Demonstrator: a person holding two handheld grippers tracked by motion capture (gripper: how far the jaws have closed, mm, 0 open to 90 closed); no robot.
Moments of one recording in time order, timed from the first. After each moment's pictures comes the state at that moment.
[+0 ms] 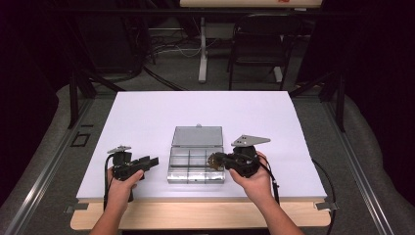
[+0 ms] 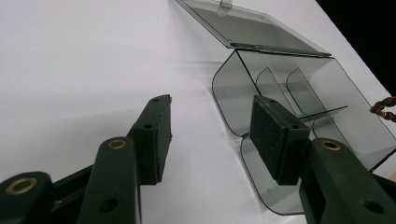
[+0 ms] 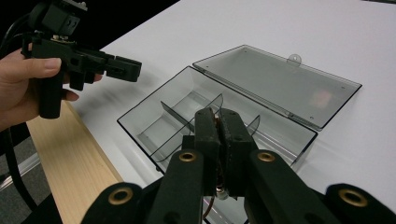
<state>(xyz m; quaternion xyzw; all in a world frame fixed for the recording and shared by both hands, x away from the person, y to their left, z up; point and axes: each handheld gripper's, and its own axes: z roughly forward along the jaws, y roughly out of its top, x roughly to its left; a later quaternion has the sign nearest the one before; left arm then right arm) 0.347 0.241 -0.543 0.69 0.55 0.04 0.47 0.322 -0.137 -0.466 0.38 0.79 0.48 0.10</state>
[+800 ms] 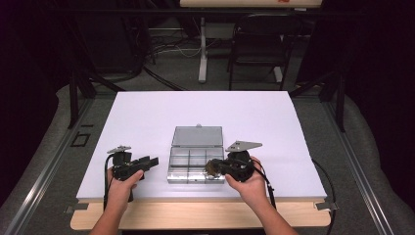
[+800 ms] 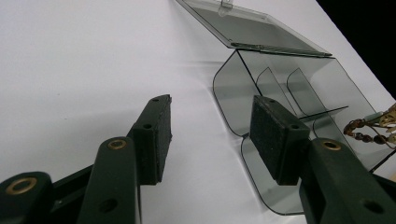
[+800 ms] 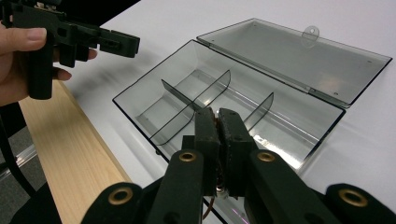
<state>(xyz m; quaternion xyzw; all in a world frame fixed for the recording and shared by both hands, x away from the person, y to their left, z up) 0.347 0.242 -0.543 0.69 0.55 0.04 0.47 0.323 -0.127 -0.490 0.39 0.80 0.45 0.08</state>
